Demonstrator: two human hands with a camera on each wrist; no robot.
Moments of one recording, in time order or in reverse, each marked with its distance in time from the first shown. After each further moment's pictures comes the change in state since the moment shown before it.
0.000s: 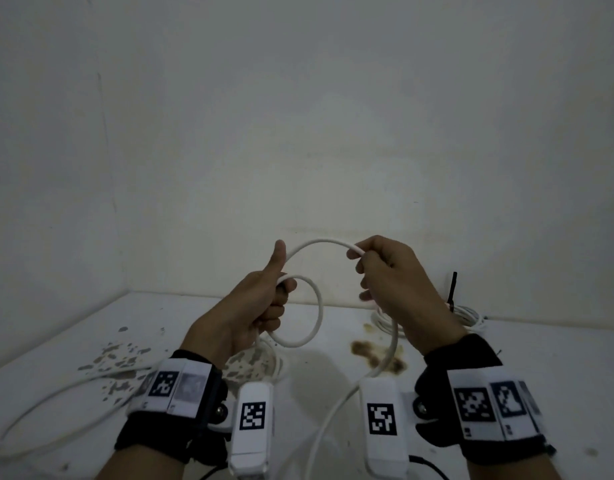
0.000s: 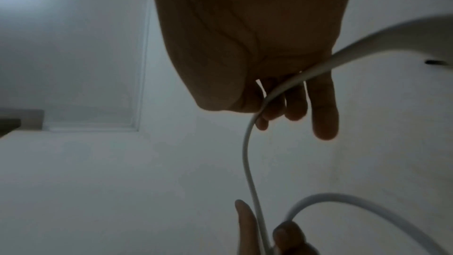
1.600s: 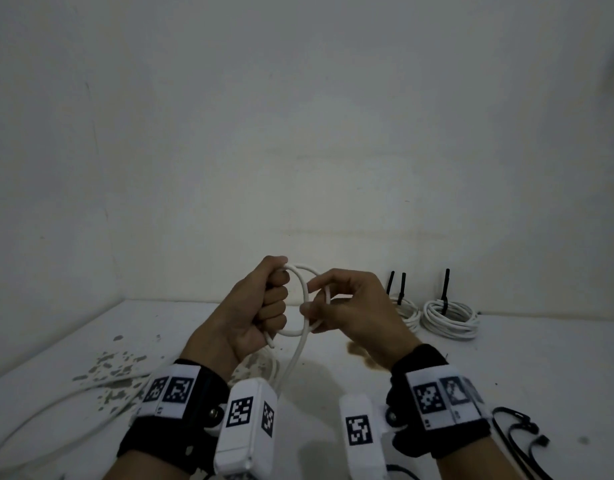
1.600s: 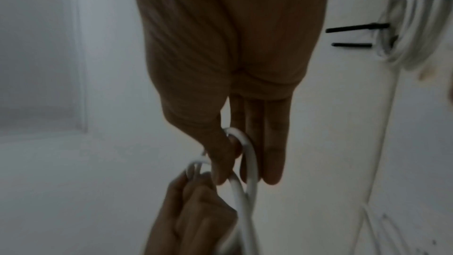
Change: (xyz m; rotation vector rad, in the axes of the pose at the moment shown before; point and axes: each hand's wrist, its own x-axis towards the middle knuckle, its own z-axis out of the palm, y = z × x) left_hand -0.002 0.004 0.014 -0.468 -0.047 -0.015; right_hand -0.018 0.022 0.030 0.326 -0.247 0.024
